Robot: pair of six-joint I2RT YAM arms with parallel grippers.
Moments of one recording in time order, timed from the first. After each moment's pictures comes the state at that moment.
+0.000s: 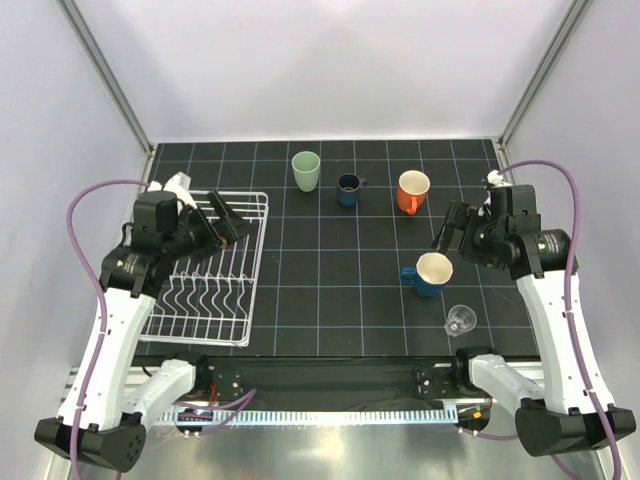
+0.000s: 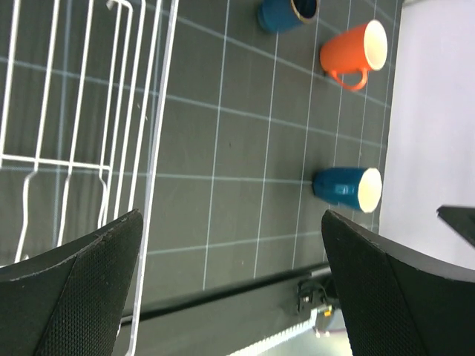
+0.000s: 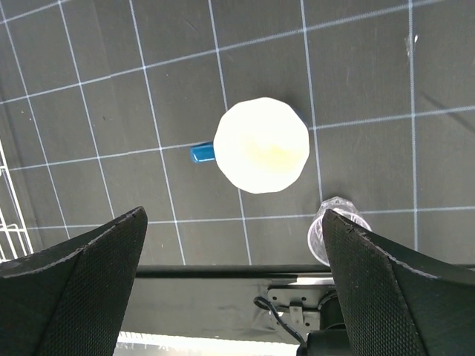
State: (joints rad) left arm -0.19 0.92 1.16 -0.84 0.24 -0.68; right arm 0.08 0.98 1.23 -1.13 -0.05 0.37
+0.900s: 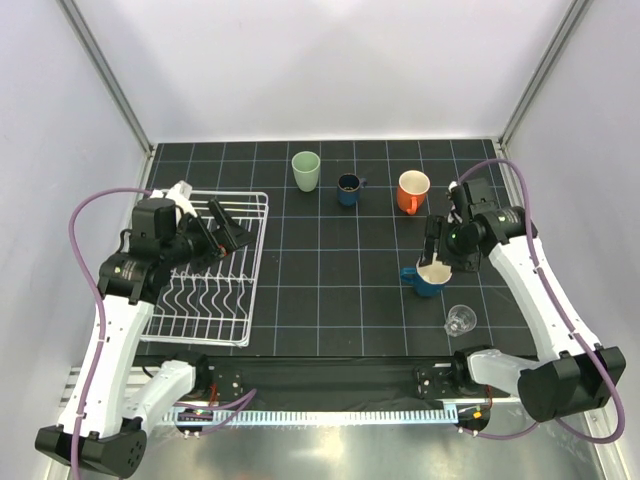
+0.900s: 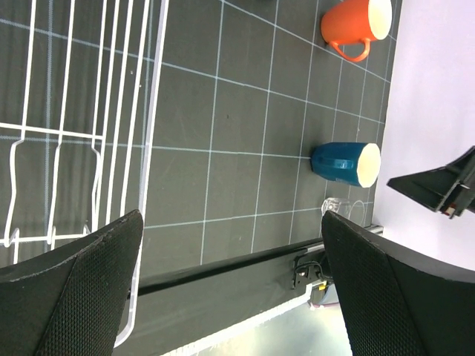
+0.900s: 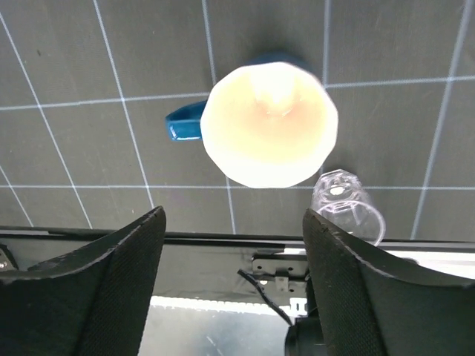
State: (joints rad) left arm -0.18 0.89 1.13 -0.90 0.30 -0.68; right arm 0.19 1.17 1.19 -1.16 -0.04 0.35
